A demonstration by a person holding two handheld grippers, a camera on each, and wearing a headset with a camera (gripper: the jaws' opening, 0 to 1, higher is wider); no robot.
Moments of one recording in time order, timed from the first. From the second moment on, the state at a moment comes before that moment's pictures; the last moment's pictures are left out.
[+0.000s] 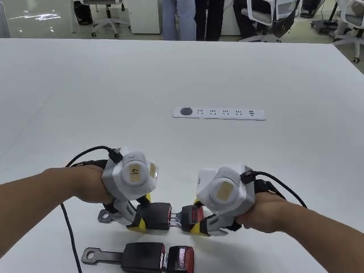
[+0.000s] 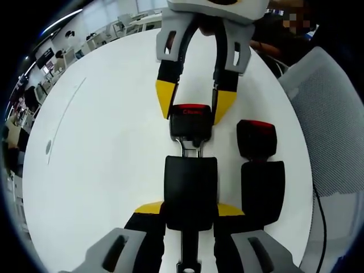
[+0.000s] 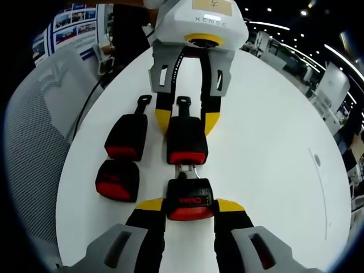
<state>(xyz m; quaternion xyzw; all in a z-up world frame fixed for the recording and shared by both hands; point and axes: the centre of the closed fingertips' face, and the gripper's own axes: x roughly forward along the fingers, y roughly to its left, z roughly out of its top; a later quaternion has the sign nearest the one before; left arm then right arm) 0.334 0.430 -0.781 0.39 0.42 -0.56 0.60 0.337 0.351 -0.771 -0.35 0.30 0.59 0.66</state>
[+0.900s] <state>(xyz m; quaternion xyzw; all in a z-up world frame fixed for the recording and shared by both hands) 0.335 0.430 -0.781 0.38 0.42 -0.57 0.60 0.332 0.322 -0.771 -0.37 0.31 0.59 0.64</state>
